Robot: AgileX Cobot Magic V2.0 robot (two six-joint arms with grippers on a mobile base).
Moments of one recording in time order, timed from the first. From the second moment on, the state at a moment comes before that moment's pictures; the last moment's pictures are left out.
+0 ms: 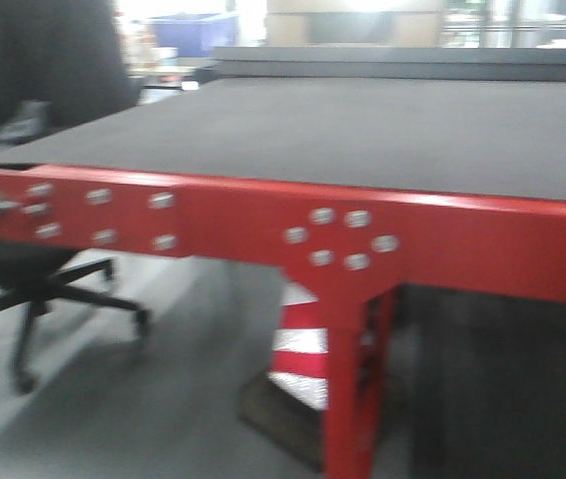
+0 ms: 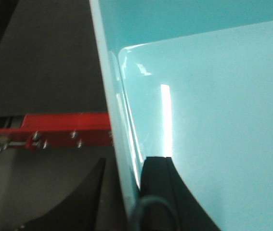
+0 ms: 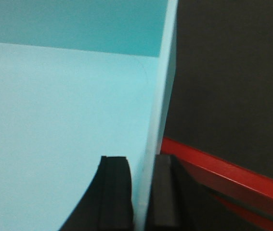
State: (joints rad) left arm -0.58 1.40 -1.81 0.42 1.19 -0.36; right arm 0.16 1.23 -1.59 0.15 1.02 0.09
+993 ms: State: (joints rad) left arm -0.58 1.40 -1.81 0.46 1.16 -0.36; right arm 0.16 1.23 -1.59 0.16 1.01 0.09
